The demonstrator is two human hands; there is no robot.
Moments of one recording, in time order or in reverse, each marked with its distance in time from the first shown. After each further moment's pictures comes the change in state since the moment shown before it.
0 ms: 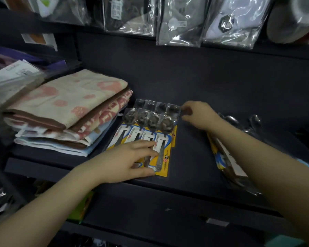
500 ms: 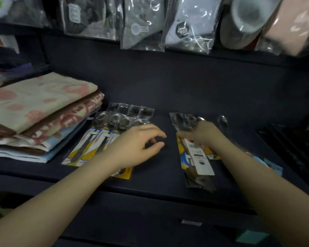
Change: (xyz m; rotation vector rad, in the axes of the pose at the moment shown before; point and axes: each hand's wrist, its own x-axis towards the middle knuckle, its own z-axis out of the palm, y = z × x) left_hand 0.080 0.072 0.005 -0.090 0.351 0.156; right_hand -0.048 0.083 -0.013 0.099 -0.083 0.411
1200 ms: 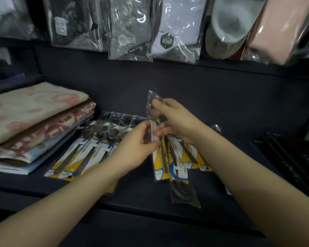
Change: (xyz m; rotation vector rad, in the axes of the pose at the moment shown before) left_hand 0.036 0.018 0.024 -0.531 0.224 -0.377; right_hand -0.031 -0.067 -0.037 0.854 -0.243 -0.377
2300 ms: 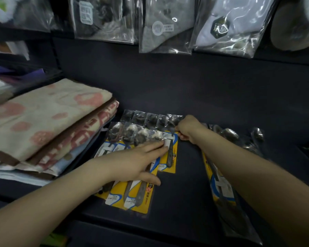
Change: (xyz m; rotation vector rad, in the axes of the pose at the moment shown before) left_hand 0.014 -0.056 -0.084 0.826 -0.775 0.008; right_hand 0.131 0.088 0.031 -0.276 0.234 0.454
